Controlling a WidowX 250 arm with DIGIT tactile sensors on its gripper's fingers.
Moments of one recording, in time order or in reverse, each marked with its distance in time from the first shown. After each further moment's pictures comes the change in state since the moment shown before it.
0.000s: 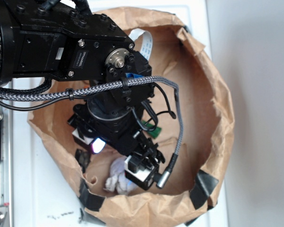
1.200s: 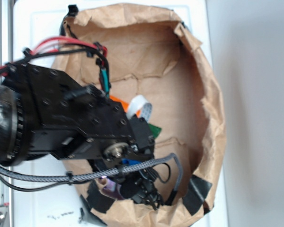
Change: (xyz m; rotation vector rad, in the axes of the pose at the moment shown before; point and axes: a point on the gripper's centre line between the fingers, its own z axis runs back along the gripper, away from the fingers) arm -0.028 -0.015 -0.059 0.093 -0.086 -0.083
